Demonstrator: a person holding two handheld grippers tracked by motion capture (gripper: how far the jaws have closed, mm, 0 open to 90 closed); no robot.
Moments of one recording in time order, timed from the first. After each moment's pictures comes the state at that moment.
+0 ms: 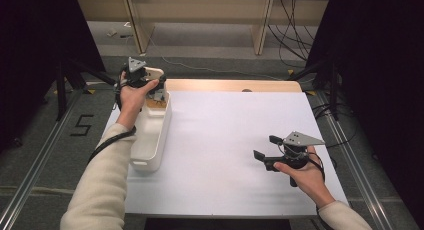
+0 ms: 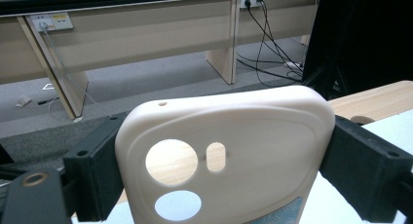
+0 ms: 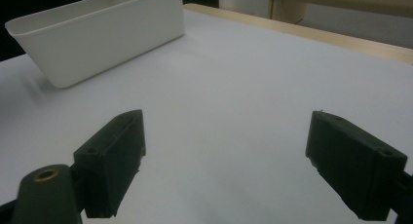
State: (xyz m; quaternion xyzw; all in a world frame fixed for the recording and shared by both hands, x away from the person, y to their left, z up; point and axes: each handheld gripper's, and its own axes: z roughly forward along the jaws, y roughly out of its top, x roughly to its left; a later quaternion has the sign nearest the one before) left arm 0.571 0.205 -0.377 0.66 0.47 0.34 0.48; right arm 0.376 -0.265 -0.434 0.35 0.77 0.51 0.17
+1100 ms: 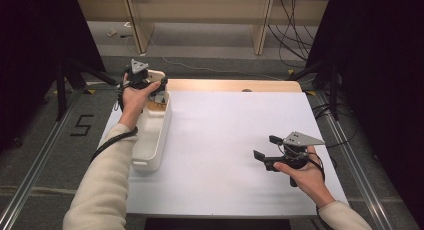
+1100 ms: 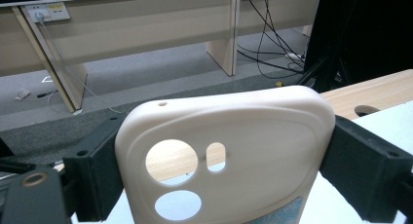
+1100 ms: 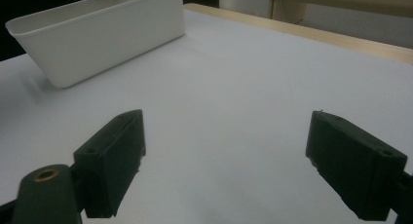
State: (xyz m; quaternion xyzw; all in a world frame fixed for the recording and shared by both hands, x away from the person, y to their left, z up) left arm 0.575 0.202 -0.386 0.67 0.47 0.33 0.47; right arm 0.376 -0.265 -0.434 0.35 0.77 0.51 0.17
